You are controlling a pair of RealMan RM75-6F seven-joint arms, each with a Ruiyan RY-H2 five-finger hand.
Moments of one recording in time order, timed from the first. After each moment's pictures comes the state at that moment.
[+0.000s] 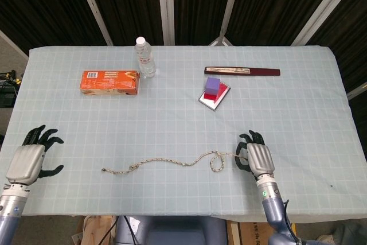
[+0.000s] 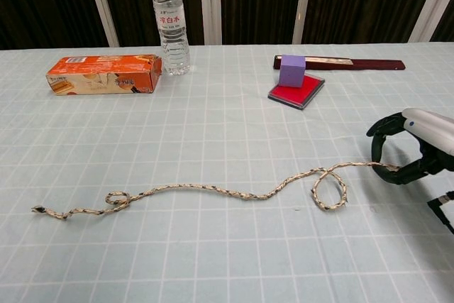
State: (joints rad) left arm -0.20 -1.12 -0.08 -1.84 1.31 1.29 0.27; right arm 0.39 -1.59 0.17 -1.65 -1.03 1.20 -0.37
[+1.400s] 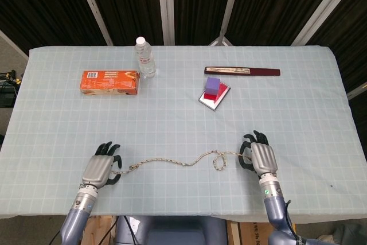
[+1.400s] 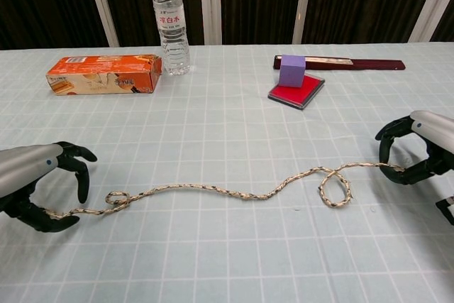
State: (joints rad) left arm -0.36 -1.61 -0.04 -1.75 1.08 1.24 0.63; right arm 0.40 -1.59 0.18 -1.64 -0.98 1.20 -0.37
